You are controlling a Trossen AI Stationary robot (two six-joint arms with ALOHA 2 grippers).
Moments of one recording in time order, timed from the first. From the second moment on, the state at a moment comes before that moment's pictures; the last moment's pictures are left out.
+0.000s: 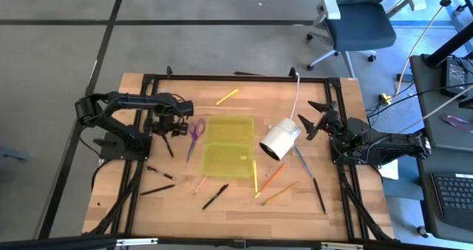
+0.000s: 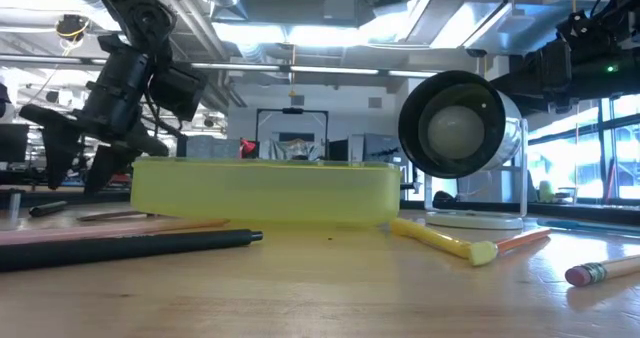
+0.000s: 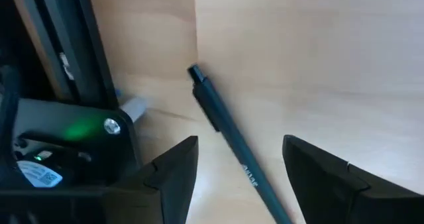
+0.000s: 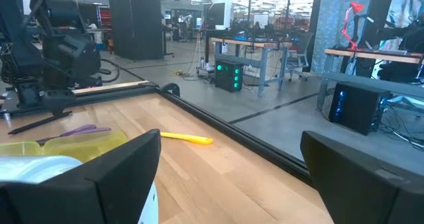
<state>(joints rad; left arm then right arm) 0.48 1.42 0.67 -1.08 0.05 -1.12 -0.07 0.05 0.01 0.08 0.58 -0.03</state>
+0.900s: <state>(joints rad) 0.48 1.42 0.56 -0.94 0.16 -1.17 -0.07 0.05 0.01 0.08 0.58 -0.03</state>
